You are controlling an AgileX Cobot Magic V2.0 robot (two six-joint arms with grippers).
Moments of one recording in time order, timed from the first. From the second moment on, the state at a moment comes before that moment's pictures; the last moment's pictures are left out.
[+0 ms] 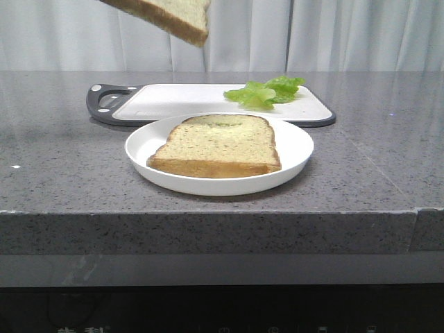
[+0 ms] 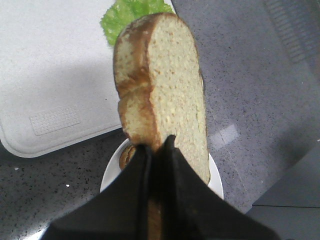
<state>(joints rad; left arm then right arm) -0.18 1.65 -1.70 -0.73 1.14 0.27 0.06 0.85 -0.79 0.10 0.60 0.03</state>
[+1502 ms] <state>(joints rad) -0.08 1.33 -1.34 -0.73 1.08 0.35 0.06 2.11 -1.82 0.80 0.76 -0.36</state>
